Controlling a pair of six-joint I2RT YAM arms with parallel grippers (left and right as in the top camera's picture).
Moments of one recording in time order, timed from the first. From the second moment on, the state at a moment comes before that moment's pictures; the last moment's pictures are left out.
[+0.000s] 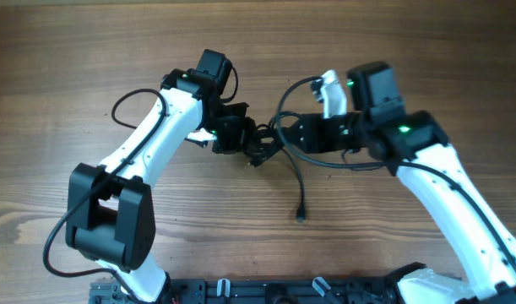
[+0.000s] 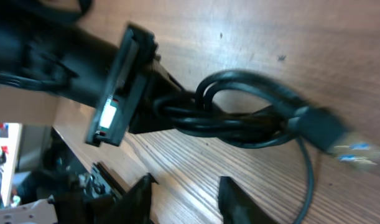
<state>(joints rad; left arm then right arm) -0.35 1.83 1.40 -1.02 0.61 -1.76 0.39 1.40 1.18 -0.75 -0.59 0.33</state>
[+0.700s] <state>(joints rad) -0.31 1.83 1.40 -1.19 0.66 -1.47 0.50 1.52 1.18 -0.72 -0.51 -0.21</state>
